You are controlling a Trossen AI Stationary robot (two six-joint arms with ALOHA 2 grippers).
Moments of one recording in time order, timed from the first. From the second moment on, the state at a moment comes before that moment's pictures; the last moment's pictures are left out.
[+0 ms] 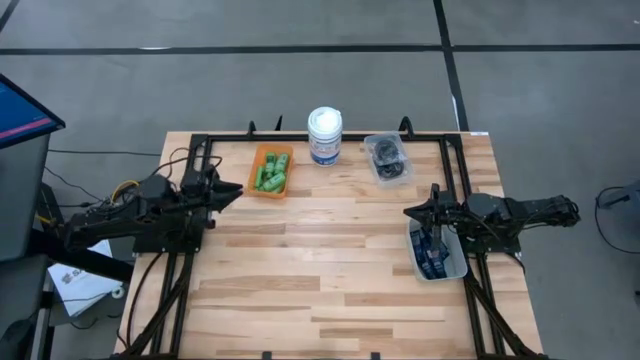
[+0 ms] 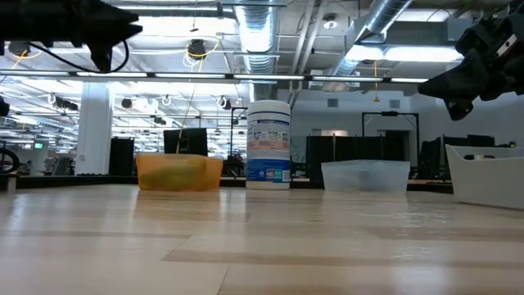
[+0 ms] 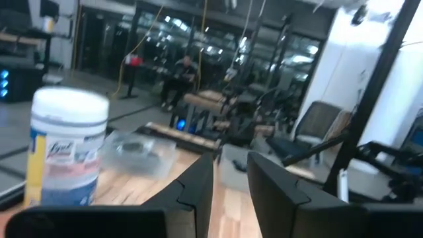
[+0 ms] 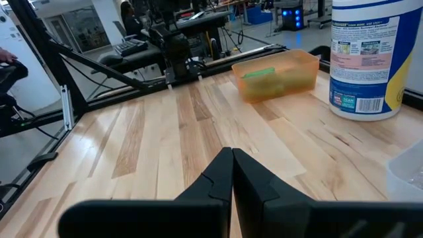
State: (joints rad) left arm 0.21 0.14 0.23 0.03 0.01 -0.27; right arm 0.14 0.01 0.09 -0.25 0.29 0.28
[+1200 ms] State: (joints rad) left arm 0.07 0.00 0.01 0.03 -0.02 -0.36; right arm 0.14 0.01 0.09 -0.25 0.29 0.28
